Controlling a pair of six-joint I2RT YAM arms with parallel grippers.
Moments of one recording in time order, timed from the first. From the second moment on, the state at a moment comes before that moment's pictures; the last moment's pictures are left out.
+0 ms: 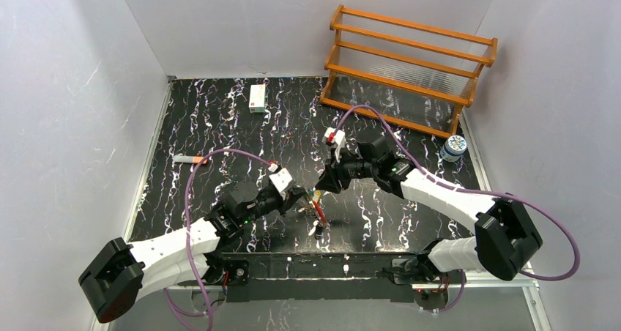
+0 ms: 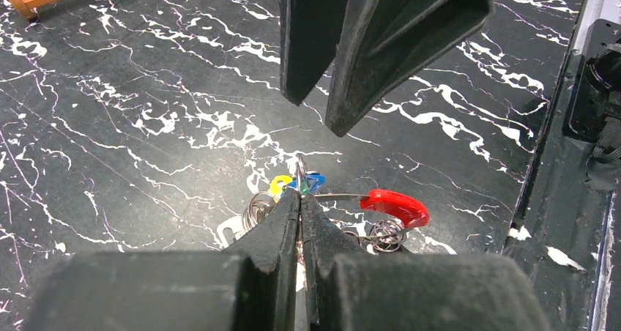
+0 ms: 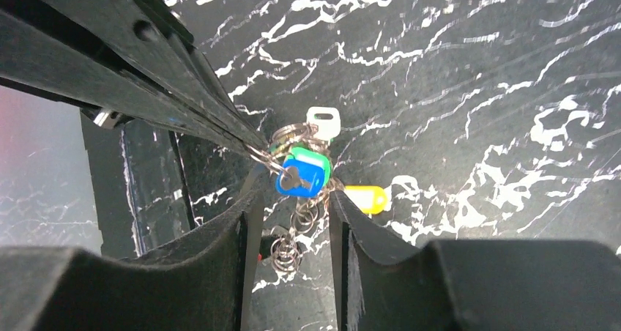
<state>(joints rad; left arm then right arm) -0.84 0.93 0.27 0.46 0.18 0.02 0.74 1.32 0.80 -0.02 -0.61 0.04</state>
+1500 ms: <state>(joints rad) -0.84 0.92 0.27 0.48 0.28 0.03 0.74 1.30 0.64 0.24 -0.87 -0.28</state>
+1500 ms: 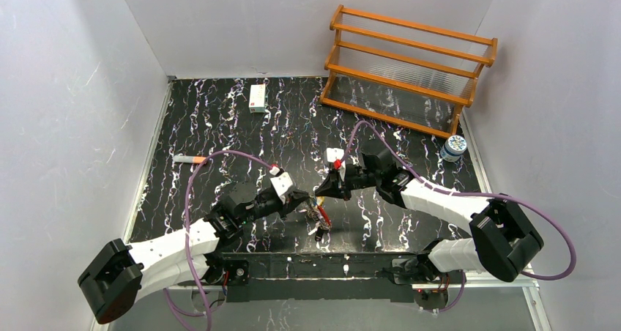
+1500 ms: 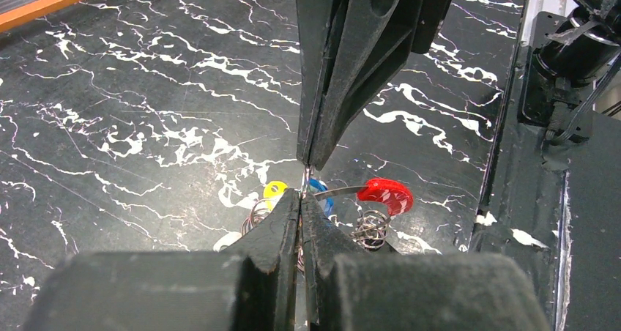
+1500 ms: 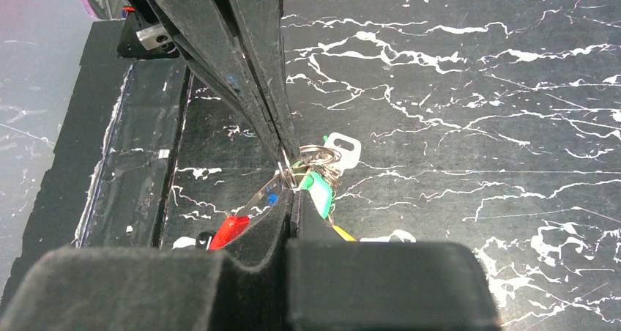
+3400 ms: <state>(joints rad) -0.84 0.90 0.27 0.50 0.28 0.03 0.74 1.34 0.71 0.18 -0.87 -0.29</state>
